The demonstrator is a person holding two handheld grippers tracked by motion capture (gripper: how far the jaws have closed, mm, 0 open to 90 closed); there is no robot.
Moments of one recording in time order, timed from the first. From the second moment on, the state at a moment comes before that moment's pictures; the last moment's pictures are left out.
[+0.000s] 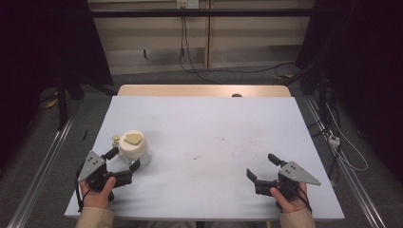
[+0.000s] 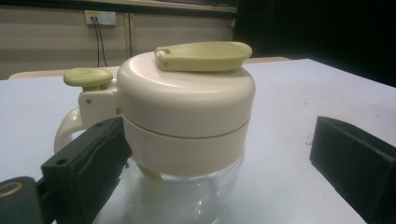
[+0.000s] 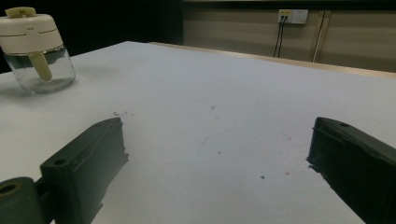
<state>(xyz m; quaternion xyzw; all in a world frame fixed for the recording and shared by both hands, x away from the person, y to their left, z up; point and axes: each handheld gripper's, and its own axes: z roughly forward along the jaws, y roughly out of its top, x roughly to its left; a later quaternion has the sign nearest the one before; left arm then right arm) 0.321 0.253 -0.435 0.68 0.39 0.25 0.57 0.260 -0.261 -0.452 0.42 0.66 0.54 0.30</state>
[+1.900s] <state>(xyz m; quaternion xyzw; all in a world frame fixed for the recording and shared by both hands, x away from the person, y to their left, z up) 0.356 0.226 -0.450 0.69 0.44 0.29 0.50 0.260 -0.260 -0.450 0.41 0.67 0.55 0.30</state>
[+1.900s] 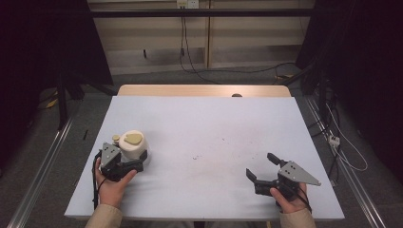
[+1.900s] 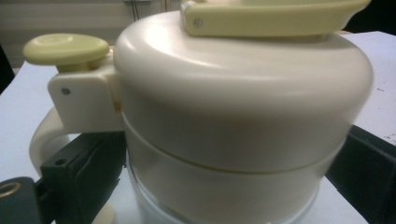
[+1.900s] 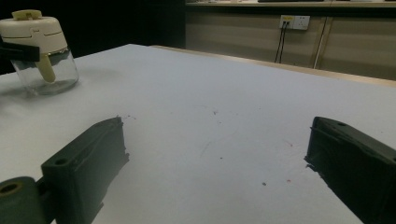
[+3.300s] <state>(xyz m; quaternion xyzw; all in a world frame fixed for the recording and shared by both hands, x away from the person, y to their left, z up) 0.370 0.217 -0.449 0.67 0.46 0.30 0.51 0.261 -0.259 -0.448 0.41 0.66 0.55 0.30</state>
